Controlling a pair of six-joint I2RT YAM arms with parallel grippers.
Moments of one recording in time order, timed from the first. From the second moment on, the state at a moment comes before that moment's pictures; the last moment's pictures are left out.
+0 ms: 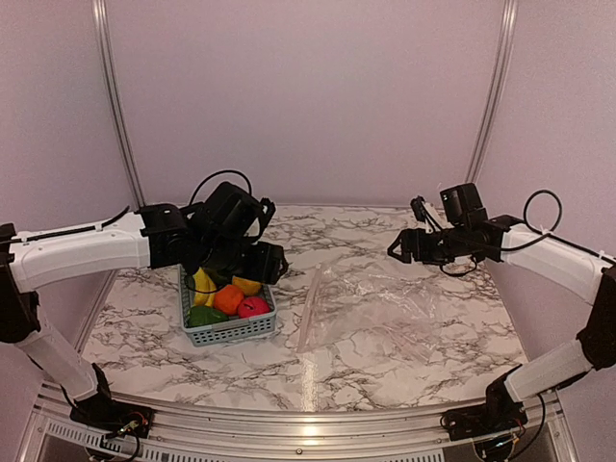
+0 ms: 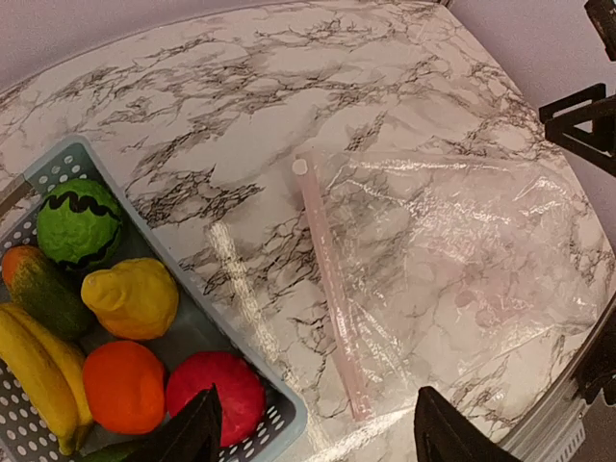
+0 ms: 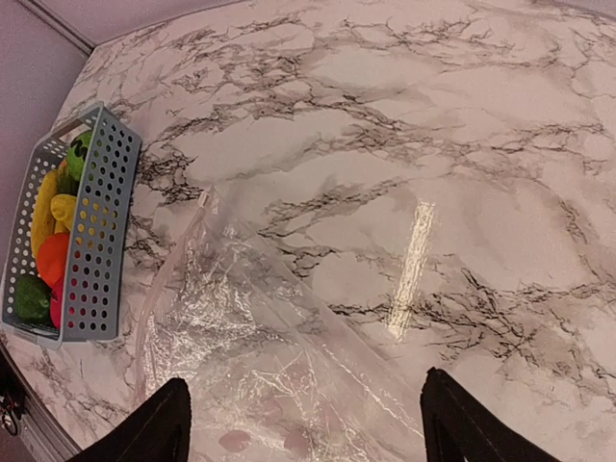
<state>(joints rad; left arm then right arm) -0.97 1.52 1.27 -0.59 -0.20 -0.51 0.36 1.34 0.99 -0.43 -0.24 0.30</state>
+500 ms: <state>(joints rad) -0.96 1.99 1.70 -0.56 -0.07 -0.64 0.45 1.33 1.06 -0.53 -0.22 0.30</state>
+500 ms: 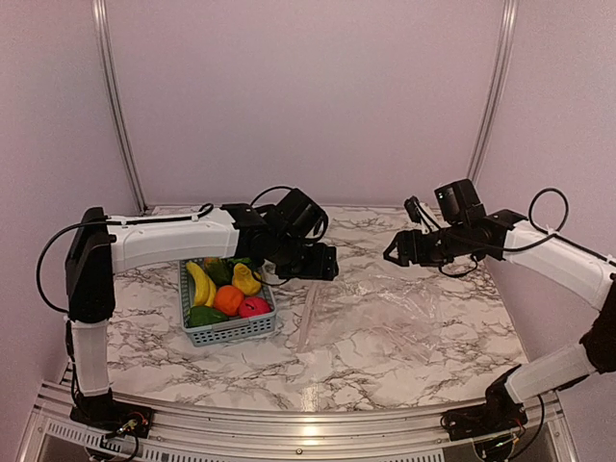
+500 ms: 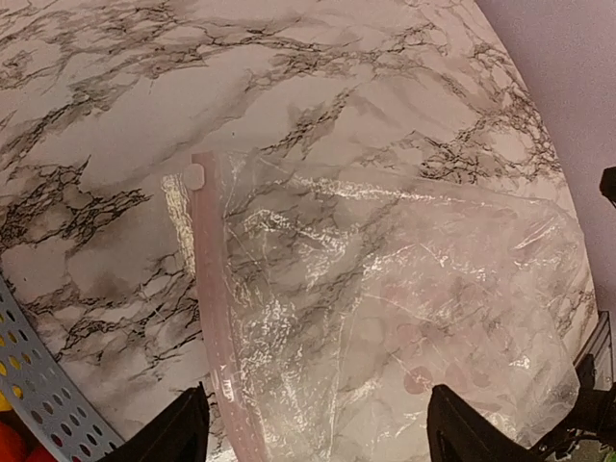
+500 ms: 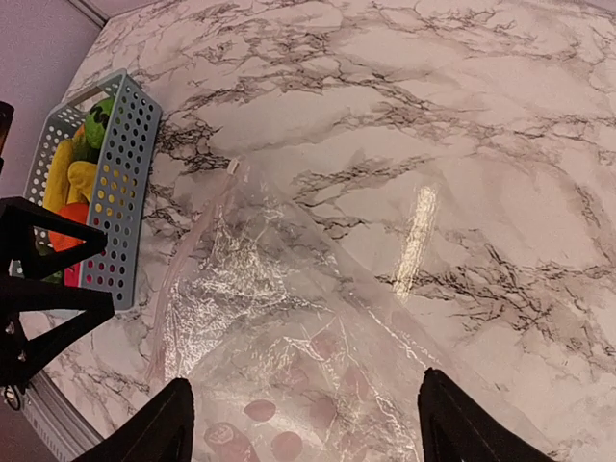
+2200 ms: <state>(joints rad) -0.83 1.68 1.42 -0.60 -0.11 -0.60 0.38 1.82 1.58 -0.87 0.18 0.10</state>
